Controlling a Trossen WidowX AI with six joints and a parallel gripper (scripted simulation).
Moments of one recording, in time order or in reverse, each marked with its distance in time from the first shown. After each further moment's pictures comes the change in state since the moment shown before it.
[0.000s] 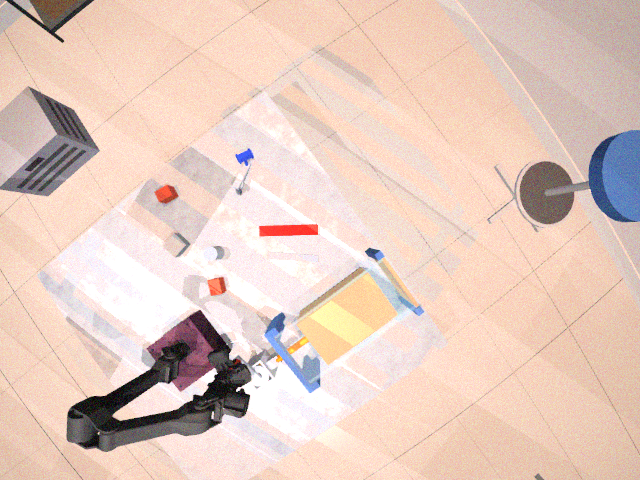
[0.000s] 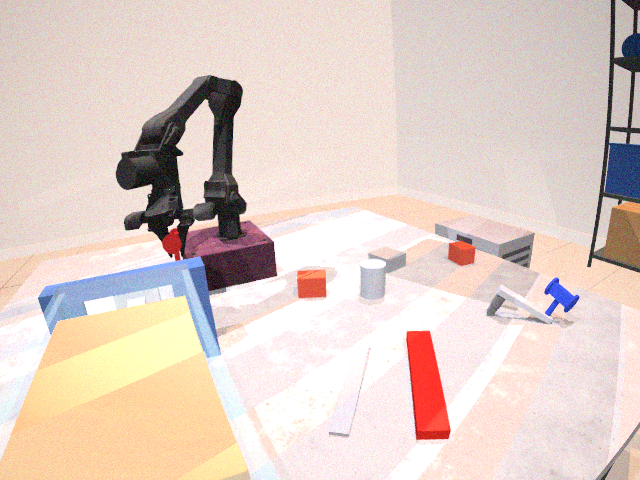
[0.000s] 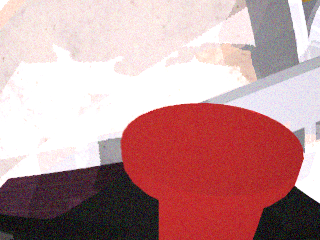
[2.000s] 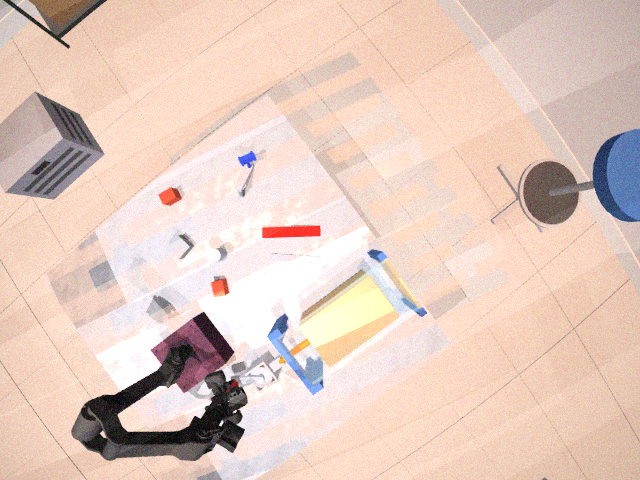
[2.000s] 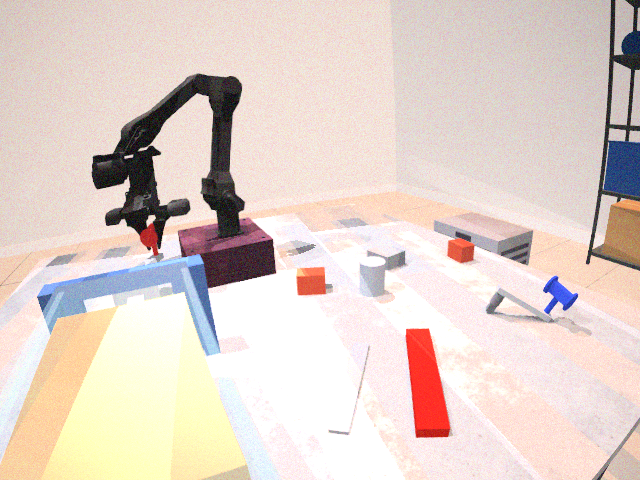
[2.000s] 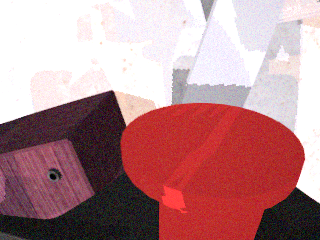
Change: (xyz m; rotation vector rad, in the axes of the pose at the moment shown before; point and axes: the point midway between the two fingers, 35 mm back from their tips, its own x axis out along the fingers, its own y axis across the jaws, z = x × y) arm -0.002 -0.063 -0.052 0.015 0.023 -0.001
